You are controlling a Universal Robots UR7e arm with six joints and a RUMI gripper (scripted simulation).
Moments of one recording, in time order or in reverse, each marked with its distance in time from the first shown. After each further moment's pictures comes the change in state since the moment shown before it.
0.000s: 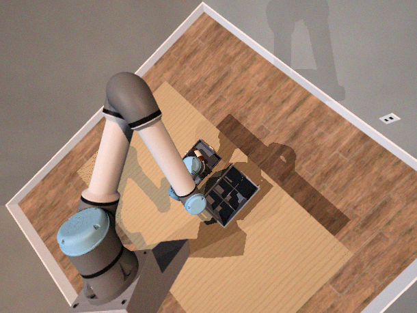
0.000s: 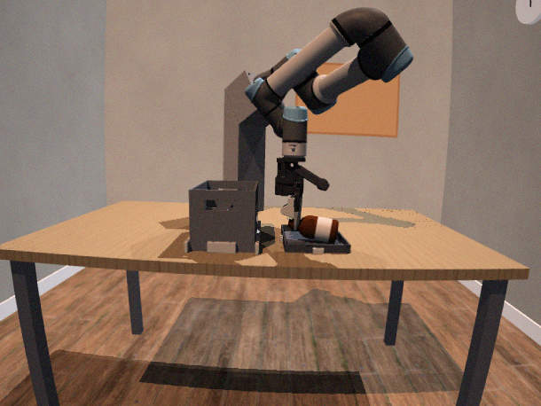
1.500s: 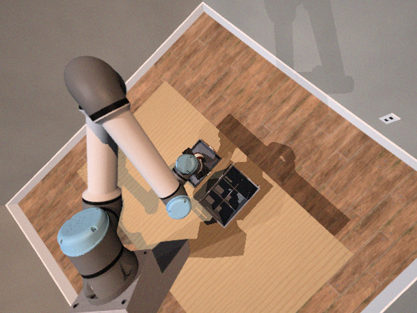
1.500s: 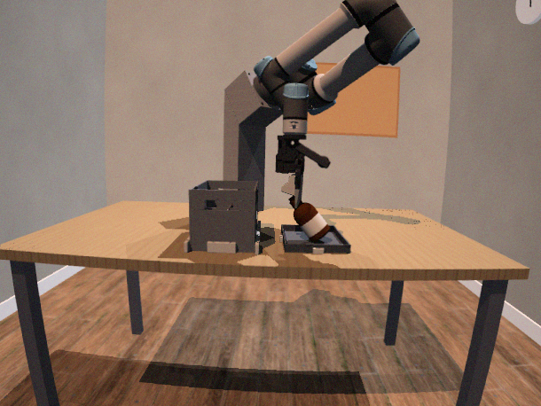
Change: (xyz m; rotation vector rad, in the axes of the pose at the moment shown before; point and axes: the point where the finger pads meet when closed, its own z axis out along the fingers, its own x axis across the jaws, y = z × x) arm 0.000 0.000 -0.068 0.000 0.001 0.000
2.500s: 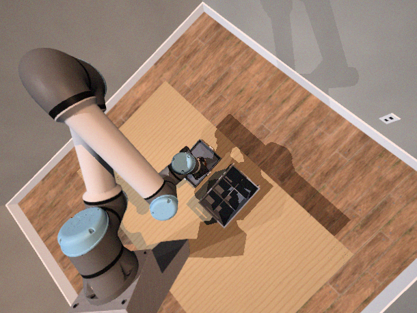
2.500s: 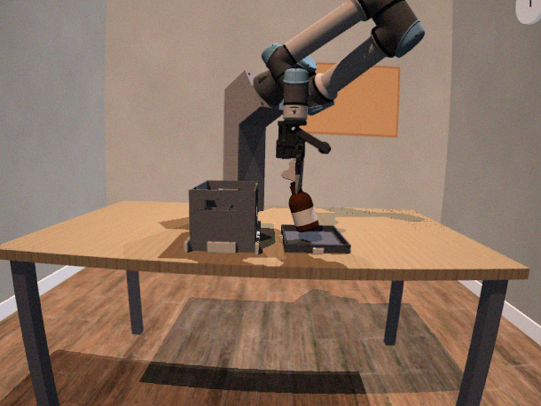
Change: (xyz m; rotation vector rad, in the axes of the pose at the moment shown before) arm 0.000 0.000 -0.043 0.000 0.000 0.000
